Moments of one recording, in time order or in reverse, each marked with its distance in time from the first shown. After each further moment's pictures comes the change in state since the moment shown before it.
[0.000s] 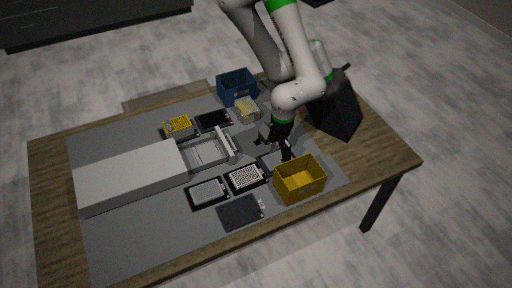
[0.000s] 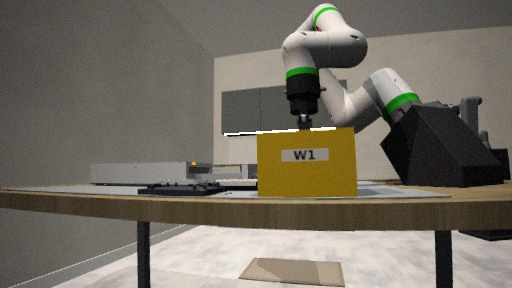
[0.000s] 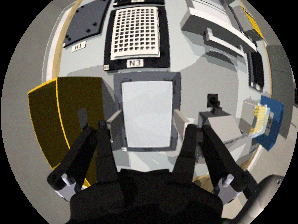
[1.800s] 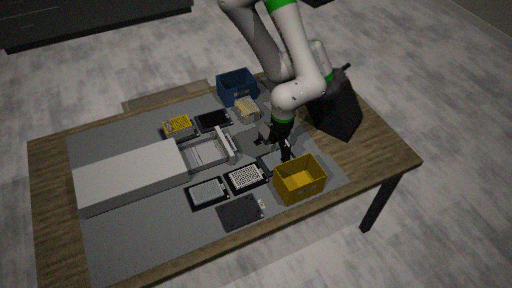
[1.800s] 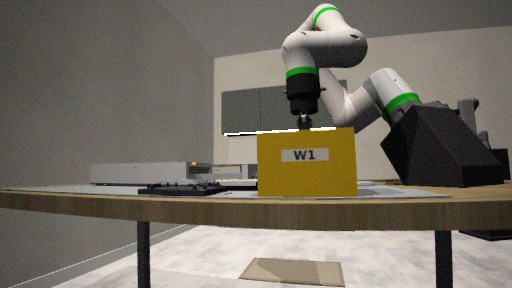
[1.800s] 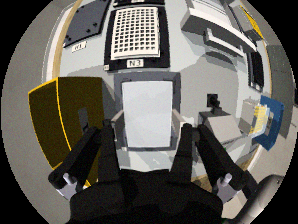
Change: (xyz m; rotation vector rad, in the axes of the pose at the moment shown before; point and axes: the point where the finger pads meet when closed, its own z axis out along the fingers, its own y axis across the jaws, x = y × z) arm 0.000 0.000 -0.001 0.000 0.000 0.000
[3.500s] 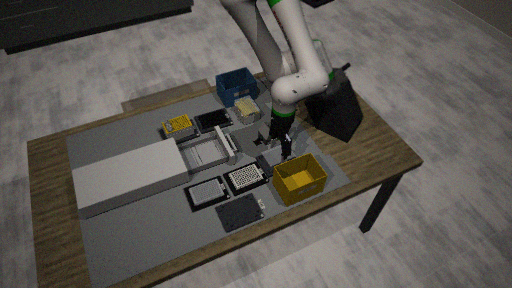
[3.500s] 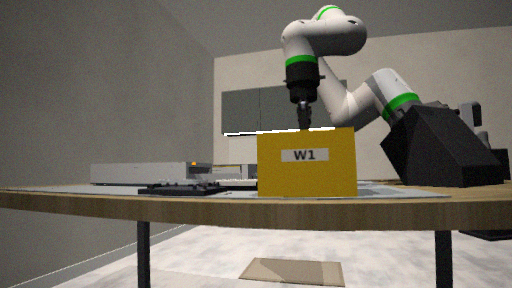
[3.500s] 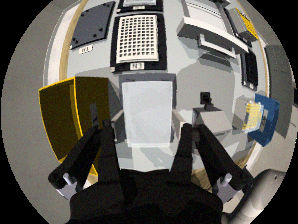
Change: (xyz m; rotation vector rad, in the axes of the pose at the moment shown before) arm 0.000 0.000 -0.034 0.000 0.000 0.000
